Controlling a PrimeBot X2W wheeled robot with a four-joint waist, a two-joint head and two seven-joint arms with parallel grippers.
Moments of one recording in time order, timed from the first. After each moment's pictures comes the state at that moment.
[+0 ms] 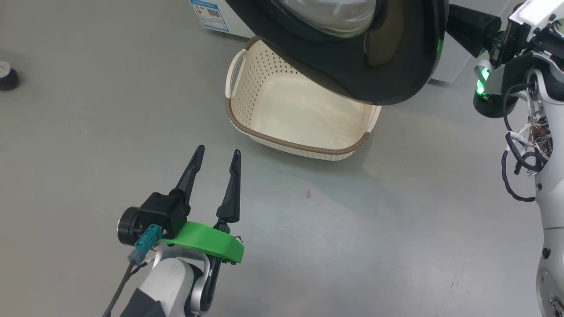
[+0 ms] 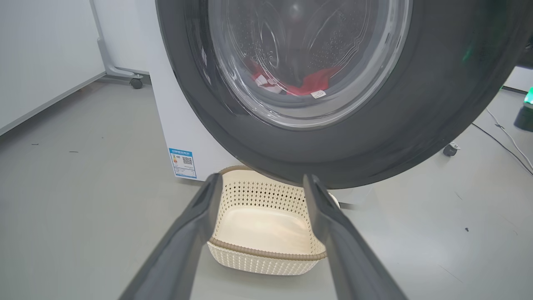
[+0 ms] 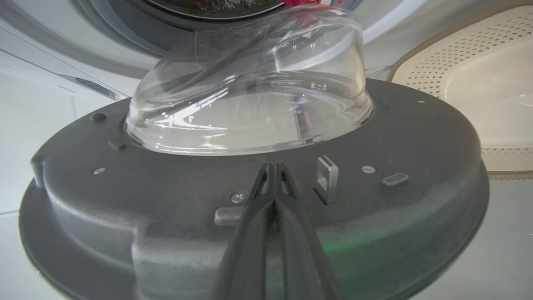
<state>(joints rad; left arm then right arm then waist) -0.29 0.03 -0.47 0.18 -0.48 0.12 -0.25 -0.91 -0.20 0.07 0.50 1.59 -0.13 0.77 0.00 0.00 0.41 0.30</state>
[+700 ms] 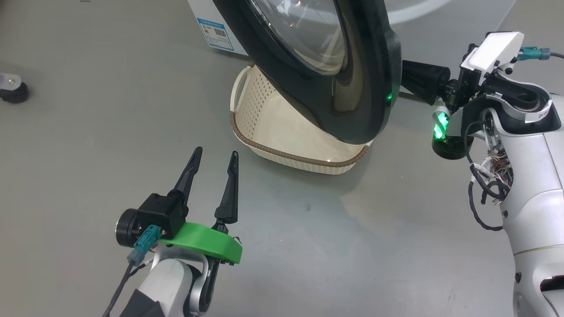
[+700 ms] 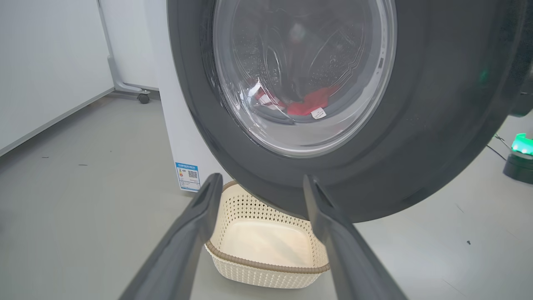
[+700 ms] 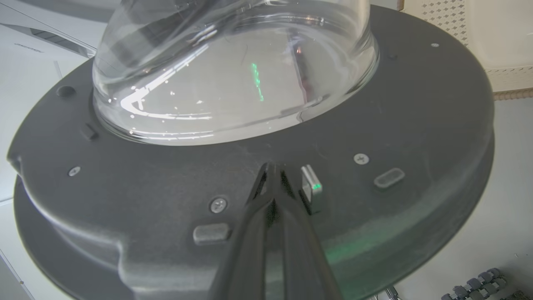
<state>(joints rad) -0.29 0.03 -0.46 0.19 -0.47 0.12 -0.25 -0.83 -0.12 0.11 0.56 1.65 -0.13 0.86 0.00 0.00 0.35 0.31</state>
